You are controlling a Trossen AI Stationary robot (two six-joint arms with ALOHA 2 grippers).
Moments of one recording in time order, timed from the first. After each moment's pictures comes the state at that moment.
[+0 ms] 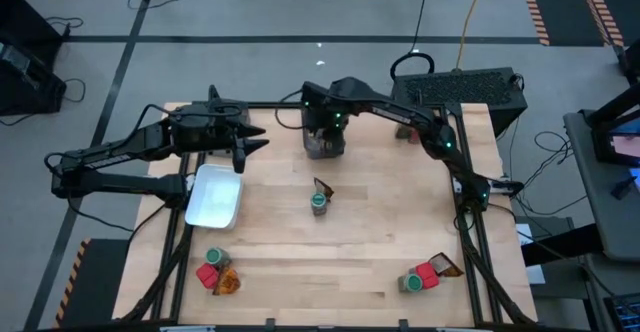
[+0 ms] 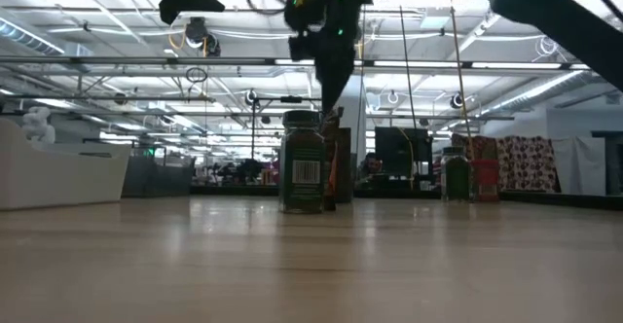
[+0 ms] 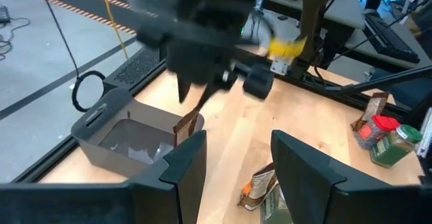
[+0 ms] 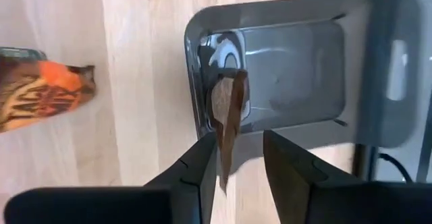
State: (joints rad) left arm 0.27 0.84 0.91 -0.41 0.01 -0.20; right arm -0.35 2.25 2.35 -1.42 0.02 -0.34
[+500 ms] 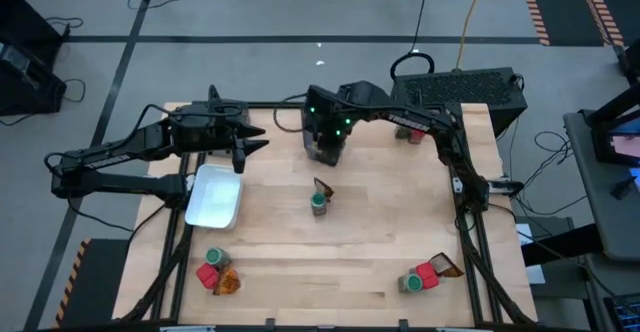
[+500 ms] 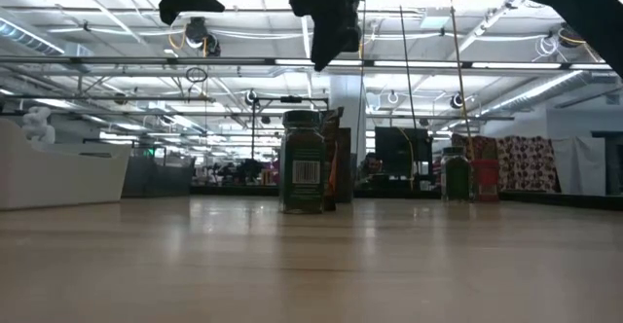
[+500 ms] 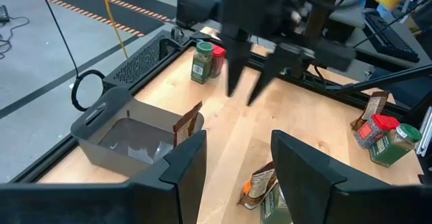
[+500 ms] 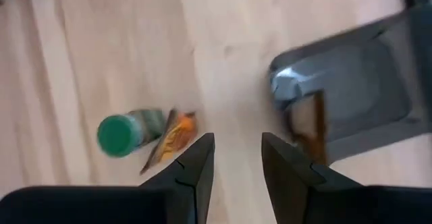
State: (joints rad) left arm 0.27 0.84 0.91 -0.41 0.01 -0.20; right arm -0.24 2.14 2.35 -1.42 -0.11 0.04
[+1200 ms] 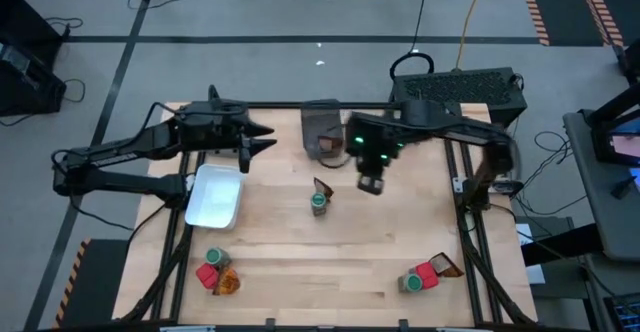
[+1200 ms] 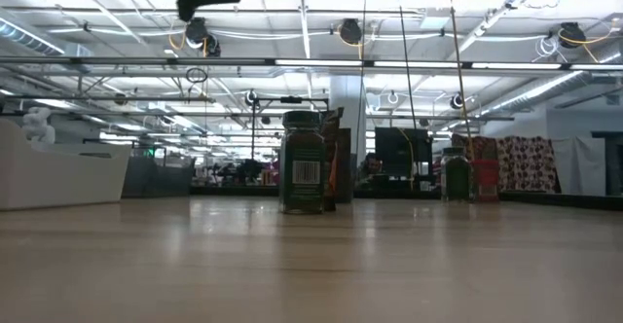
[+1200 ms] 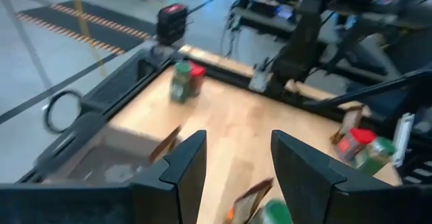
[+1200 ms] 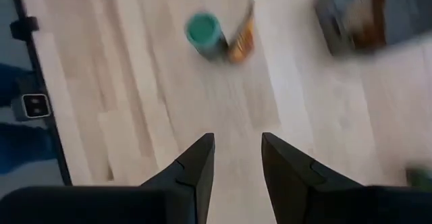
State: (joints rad) left arm 0.27 0.91 0.91 -0.25 0.09 -0.20; right arm -0.02 1.74 2.06 -1.57 -0.05 0.31
